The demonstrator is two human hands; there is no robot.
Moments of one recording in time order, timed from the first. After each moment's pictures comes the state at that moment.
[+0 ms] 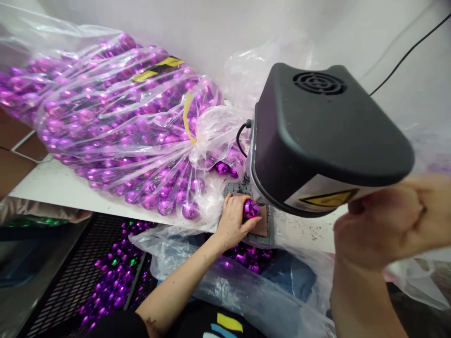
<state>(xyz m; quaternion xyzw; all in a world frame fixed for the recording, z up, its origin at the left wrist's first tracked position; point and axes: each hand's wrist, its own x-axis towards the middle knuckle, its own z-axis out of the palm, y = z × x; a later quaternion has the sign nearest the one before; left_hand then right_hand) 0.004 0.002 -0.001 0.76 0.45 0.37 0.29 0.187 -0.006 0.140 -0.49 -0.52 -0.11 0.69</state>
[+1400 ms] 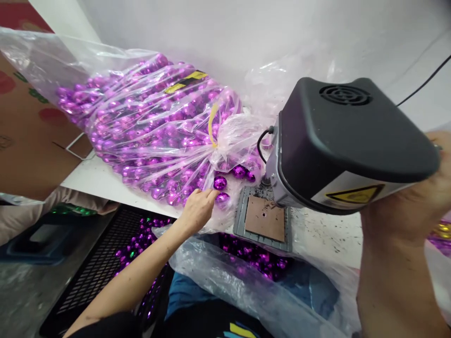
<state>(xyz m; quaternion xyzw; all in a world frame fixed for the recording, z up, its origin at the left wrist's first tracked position) -0.125 0.025 0.039 0.85 0.51 0.10 -0.07 0.196 0.049 0.160 -0.53 -0.53 -0.05 0.66</state>
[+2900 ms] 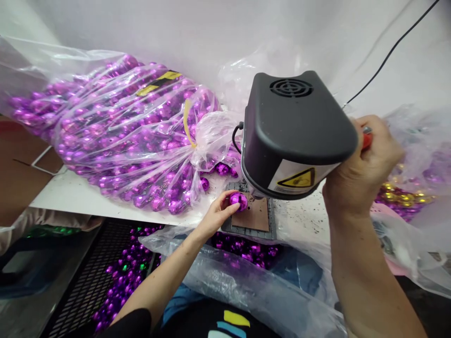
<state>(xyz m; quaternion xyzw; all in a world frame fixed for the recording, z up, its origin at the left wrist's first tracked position) -0.039 0.015 0.015 0.51 0.40 0.41 0.64 0.179 0.036 0.174 -0.54 -0.54 -0.02 0.65</state>
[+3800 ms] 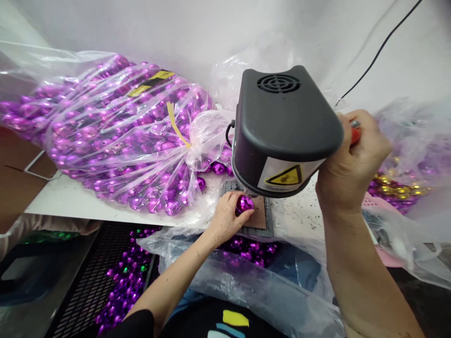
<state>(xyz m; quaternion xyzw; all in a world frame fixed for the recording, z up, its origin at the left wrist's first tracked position) -0.009 0.007 0.016 0.78 0.47 0.32 0.26 0.179 0.035 0.174 -0.54 -0.54 -0.02 0.64</state>
